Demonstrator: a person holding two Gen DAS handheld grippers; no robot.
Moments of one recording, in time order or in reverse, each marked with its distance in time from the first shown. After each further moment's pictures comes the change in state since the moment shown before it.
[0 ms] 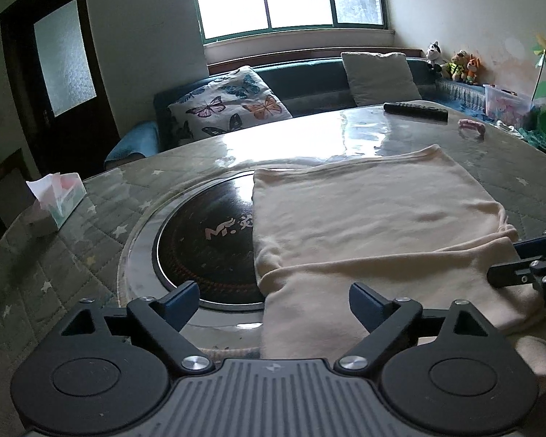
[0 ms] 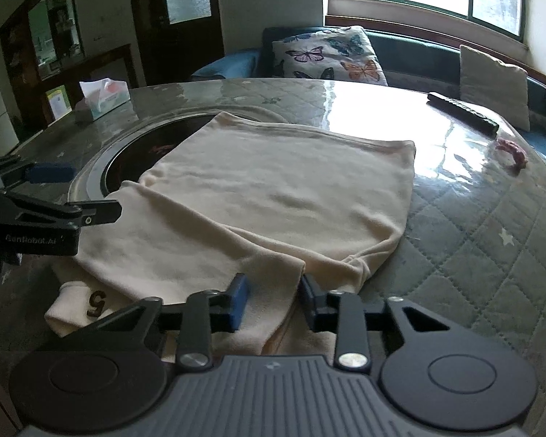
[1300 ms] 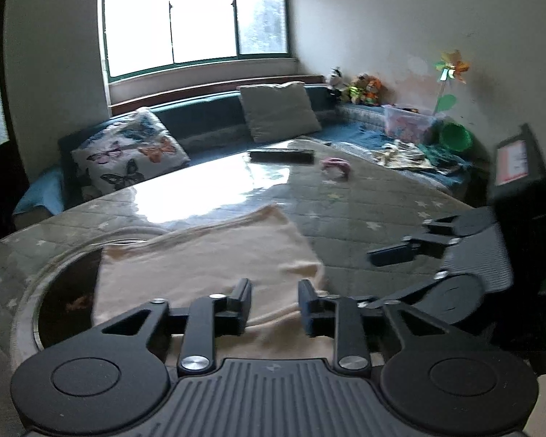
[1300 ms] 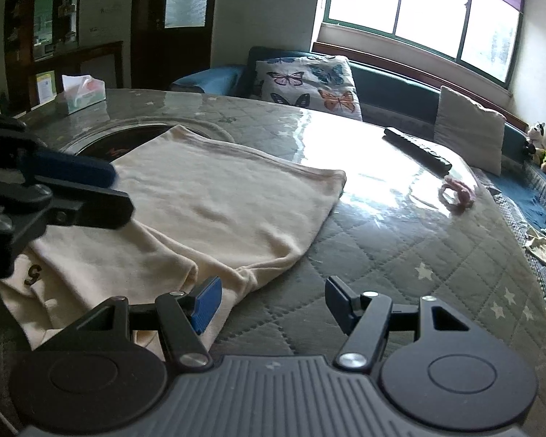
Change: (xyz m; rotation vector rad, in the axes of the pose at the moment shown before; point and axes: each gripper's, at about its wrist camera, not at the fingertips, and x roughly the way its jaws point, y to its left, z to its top) left arm -0.048 -0.105 0.046 0.088 -0.099 -0.282; right arm -0.029 -0.049 -0.002 -0.124 -0.076 -0.117
